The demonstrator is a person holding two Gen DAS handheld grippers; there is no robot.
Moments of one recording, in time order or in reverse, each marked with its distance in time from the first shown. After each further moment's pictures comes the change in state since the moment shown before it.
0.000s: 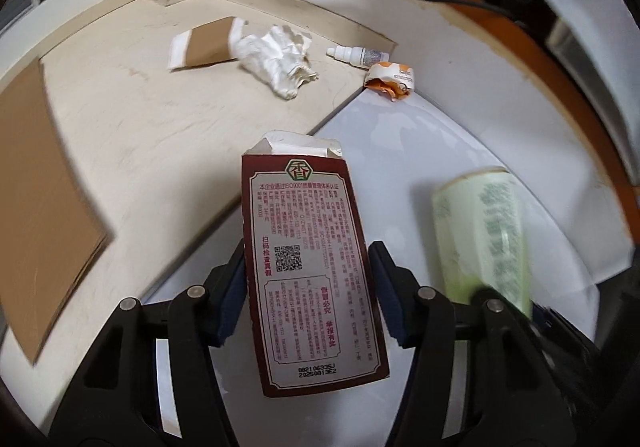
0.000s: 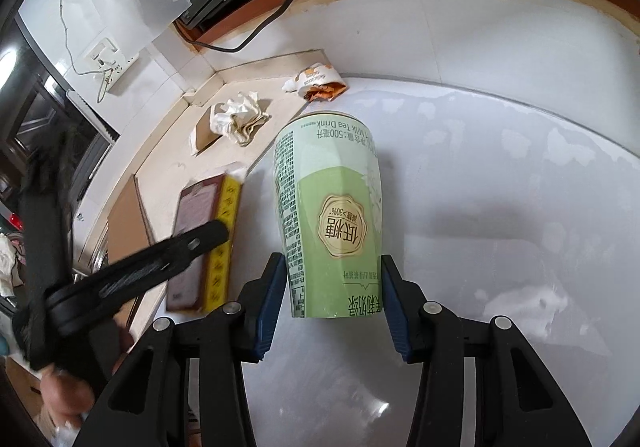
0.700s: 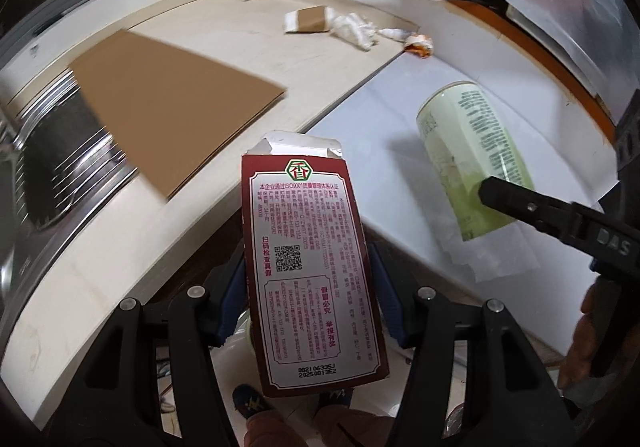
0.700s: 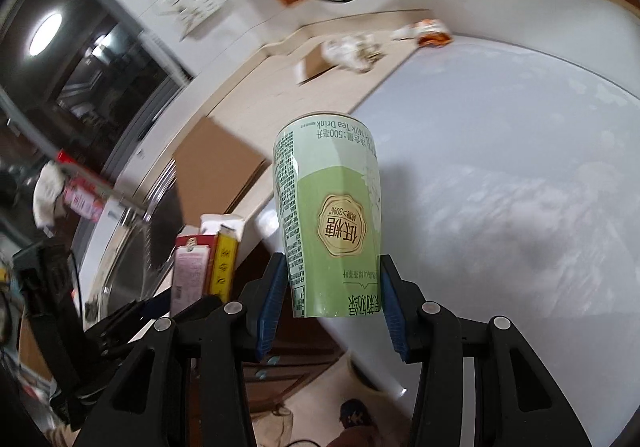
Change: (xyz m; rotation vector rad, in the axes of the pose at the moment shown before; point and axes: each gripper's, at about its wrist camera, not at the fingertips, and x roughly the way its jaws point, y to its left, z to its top) left arm -0.145 0.093 -0.155 0.040 -0.045 0.085; right arm -0.059 0.107 -0.126 -0.142 0.094 0.174
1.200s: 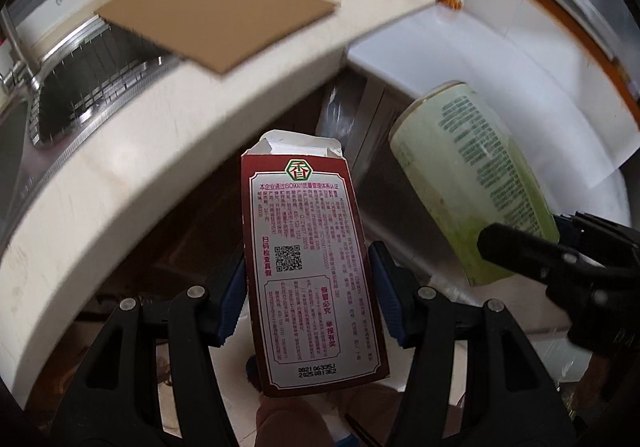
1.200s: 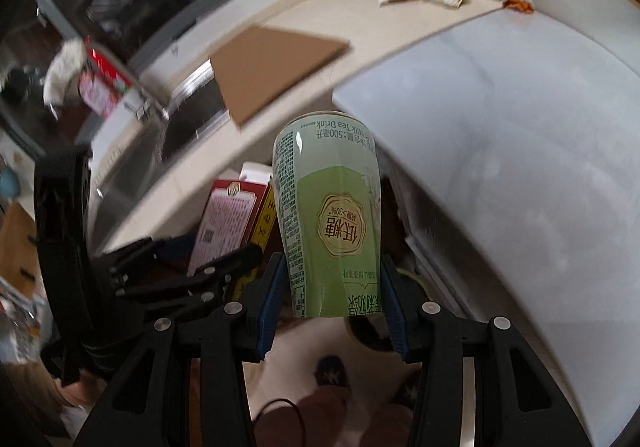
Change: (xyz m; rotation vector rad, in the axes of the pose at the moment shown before) left arm 0.017 0.045 -0.093 -0.014 0.098 0.051; right arm 0.034 0.077 -0.125 -0.240 0.170 -0.039
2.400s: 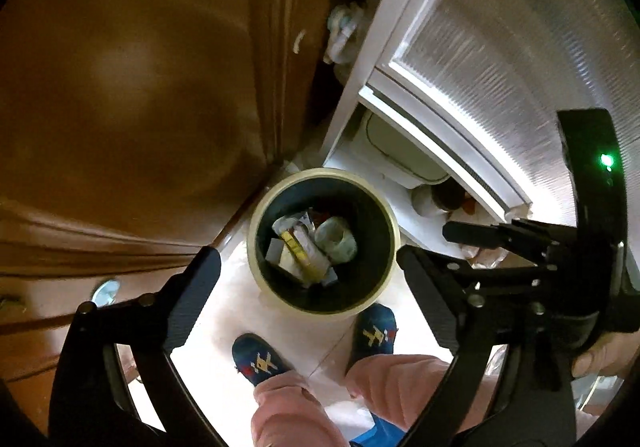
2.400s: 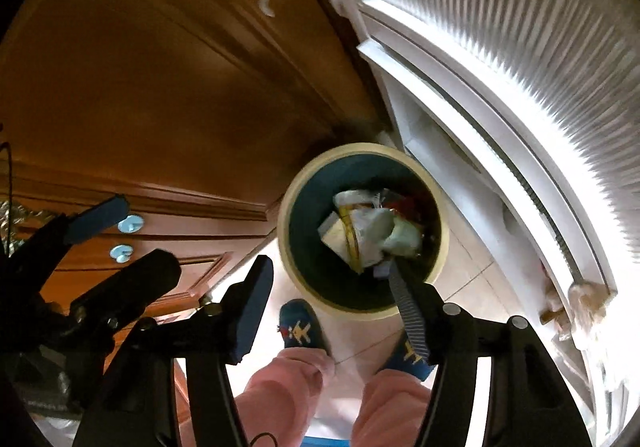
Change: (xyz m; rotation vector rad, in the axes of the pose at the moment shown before) left arm 0.230 0.041 -0.104 0.016 0.207 -0.063; right arm 0.266 -0.080 -0.131 0.172 0.331 -0.013
